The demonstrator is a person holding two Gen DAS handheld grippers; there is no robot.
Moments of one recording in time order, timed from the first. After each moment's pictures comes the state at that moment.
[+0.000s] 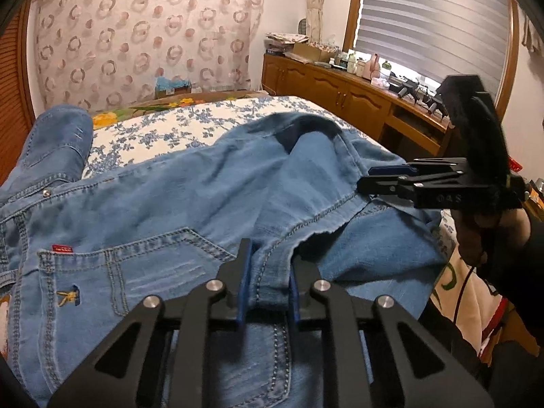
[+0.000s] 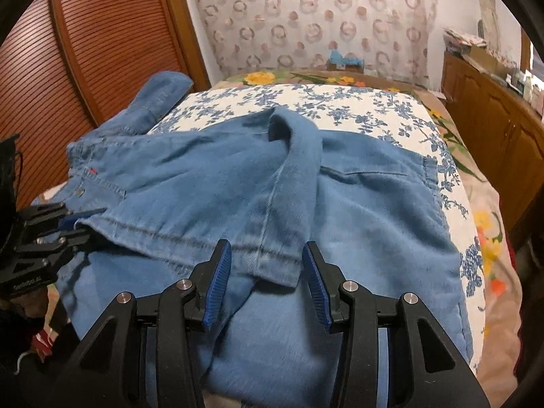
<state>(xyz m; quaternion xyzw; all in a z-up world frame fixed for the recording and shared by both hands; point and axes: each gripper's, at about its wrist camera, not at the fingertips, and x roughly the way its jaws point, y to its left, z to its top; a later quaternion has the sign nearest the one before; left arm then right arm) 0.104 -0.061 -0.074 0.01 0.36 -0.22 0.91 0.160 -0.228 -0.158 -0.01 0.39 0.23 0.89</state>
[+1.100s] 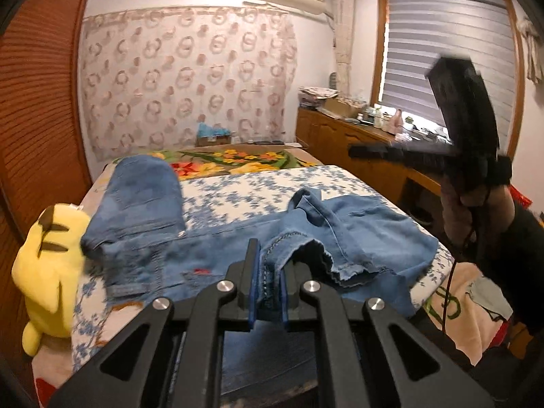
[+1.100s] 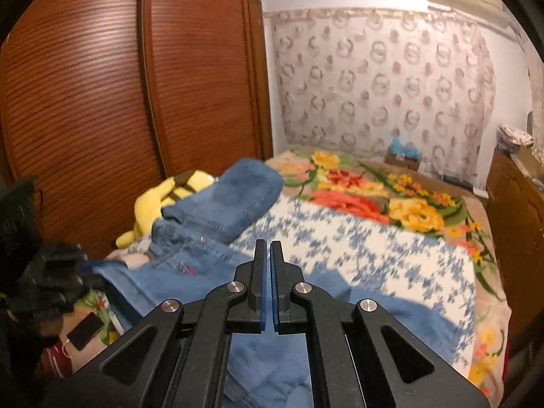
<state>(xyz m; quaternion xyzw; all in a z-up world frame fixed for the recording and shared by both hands) 0.032 0.050 0.017 -0.02 0.26 -0.15 0.95 0.142 -0.112 -0.029 -0.07 0.26 0.35 0.90</state>
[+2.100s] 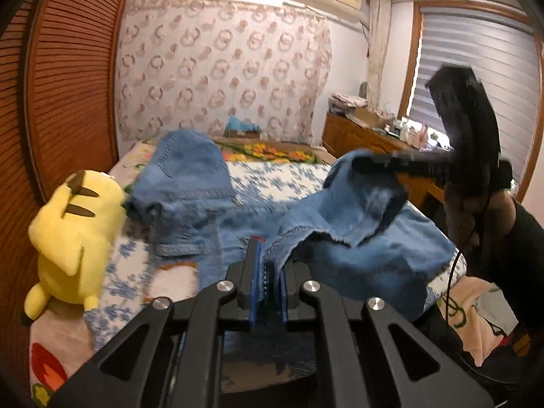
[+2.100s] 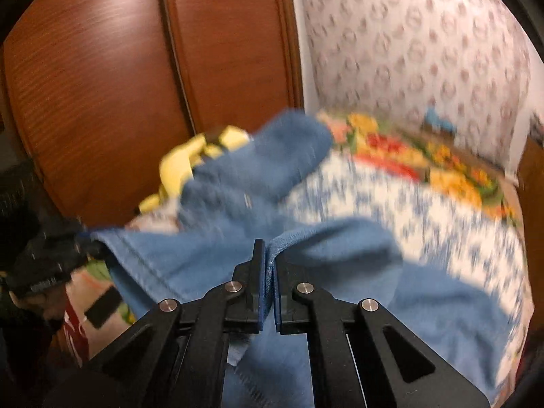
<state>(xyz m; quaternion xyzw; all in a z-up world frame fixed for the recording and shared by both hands) 0.005 0.113 -0.007 -0.06 0.26 -0.10 0.96 0.141 -0.038 -0.042 -0.10 0.29 0.41 0.86</state>
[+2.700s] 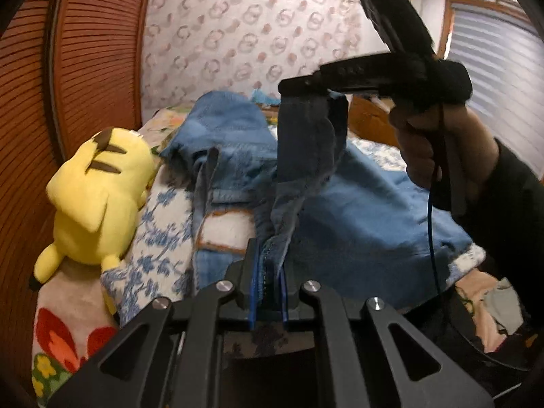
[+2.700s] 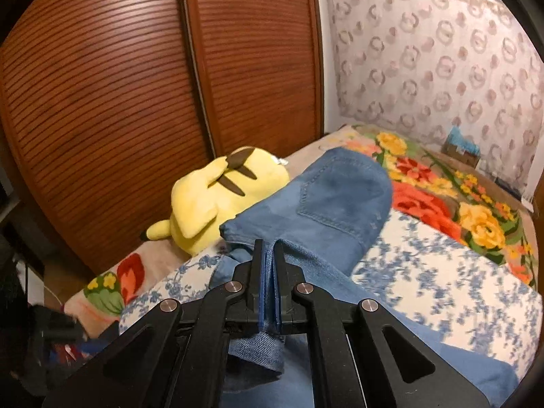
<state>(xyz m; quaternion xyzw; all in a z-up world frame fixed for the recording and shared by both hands) -0.001 0.153 -0.055 -0.08 0.32 -0.05 0.94 0.188 0.114 -0.051 -0.12 0.31 0.42 0.84</state>
